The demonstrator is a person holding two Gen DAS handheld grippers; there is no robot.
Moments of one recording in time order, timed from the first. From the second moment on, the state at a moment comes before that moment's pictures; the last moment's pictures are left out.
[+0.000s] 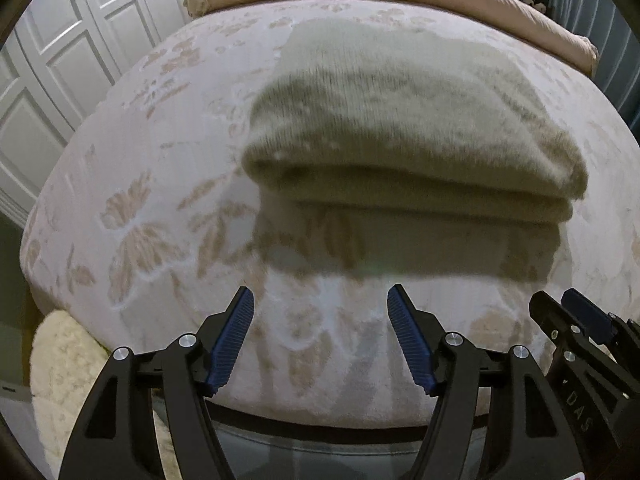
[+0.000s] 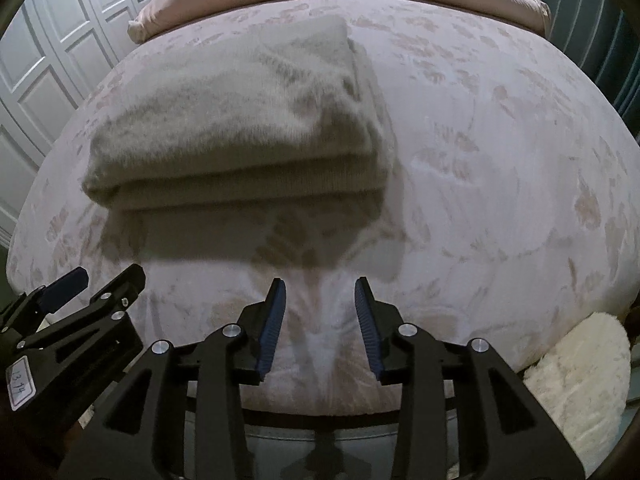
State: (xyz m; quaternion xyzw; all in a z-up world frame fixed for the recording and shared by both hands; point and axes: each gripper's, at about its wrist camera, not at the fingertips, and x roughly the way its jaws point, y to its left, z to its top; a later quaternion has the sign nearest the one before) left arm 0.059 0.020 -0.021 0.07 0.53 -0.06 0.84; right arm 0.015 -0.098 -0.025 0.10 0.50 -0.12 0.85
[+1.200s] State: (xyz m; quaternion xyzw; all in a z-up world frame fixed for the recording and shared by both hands) left arm 0.048 0.023 -0.044 0.07 0.49 -0.05 0.87; right arm 0.000 -0.091 -0.051 0.07 0.45 -0.15 0.88
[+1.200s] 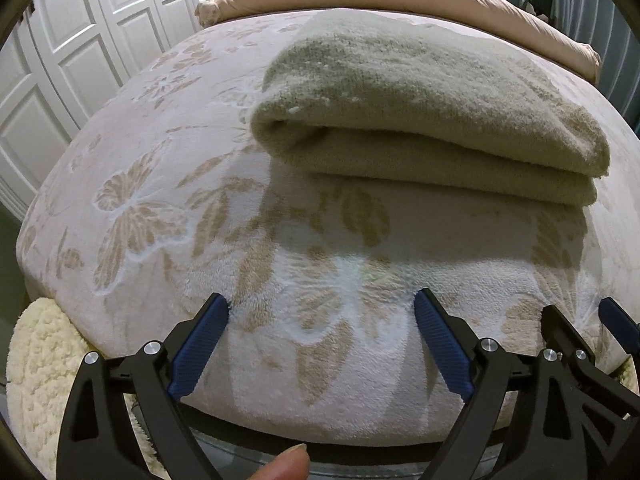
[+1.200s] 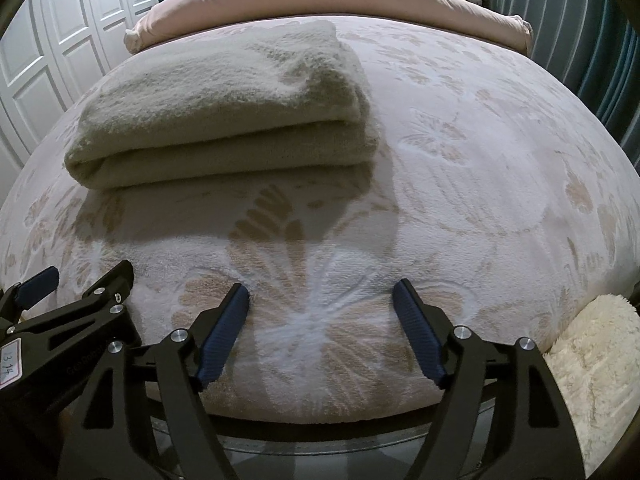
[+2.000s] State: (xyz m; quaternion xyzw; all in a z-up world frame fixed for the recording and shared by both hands) left arm 0.046 0.019 -0.046 0.08 0.48 -0.05 0.87; right arm -0.002 -0.089 -0.054 0.07 0.44 -0.16 0.88
